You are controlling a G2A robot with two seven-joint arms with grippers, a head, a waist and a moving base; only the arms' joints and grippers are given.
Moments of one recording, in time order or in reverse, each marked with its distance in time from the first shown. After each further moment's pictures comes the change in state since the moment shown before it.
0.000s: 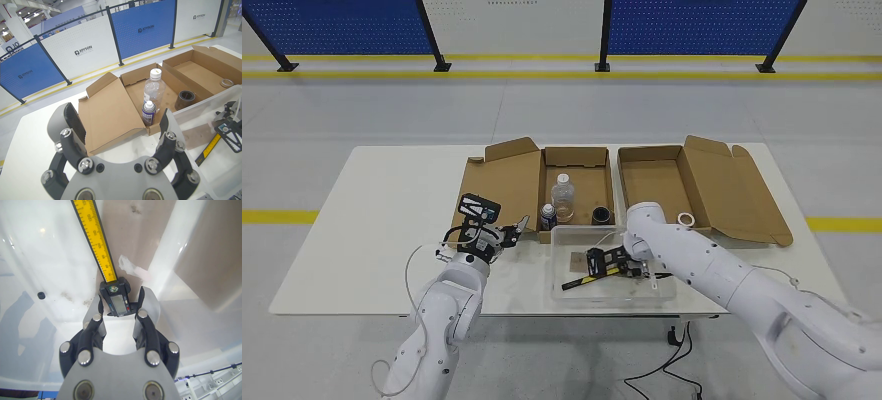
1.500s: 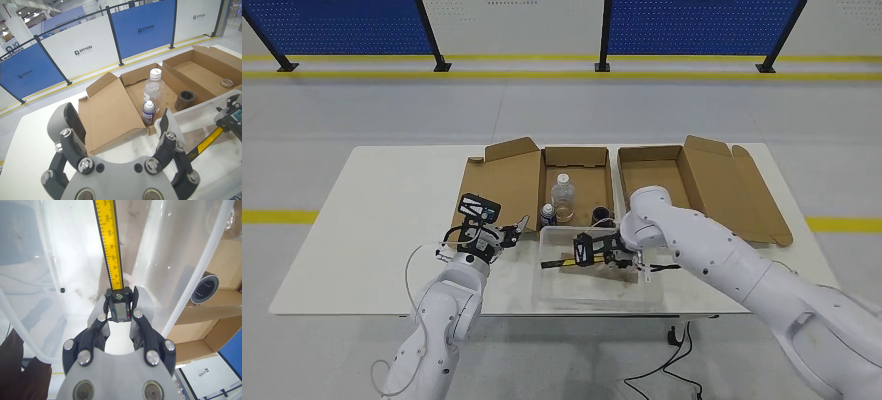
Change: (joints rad) left arm 0.000 0.000 0.000 0.000 0.000 0.000 0.000; right arm 0.030 0.091 0.093 -0.204 0.200 0.039 0.039
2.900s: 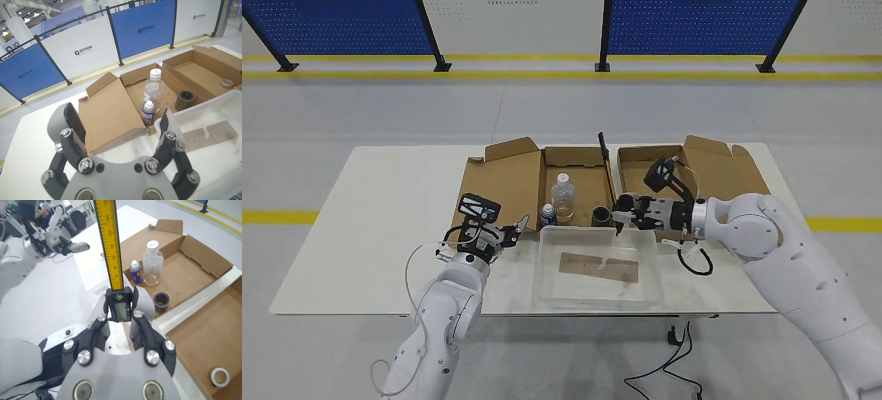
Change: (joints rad) left arm 0.000 0.000 0.000 0.000 0.000 0.000 0.000; right arm -0.382 0.260 0.612 -0.200 0.594 0.173 -0.341
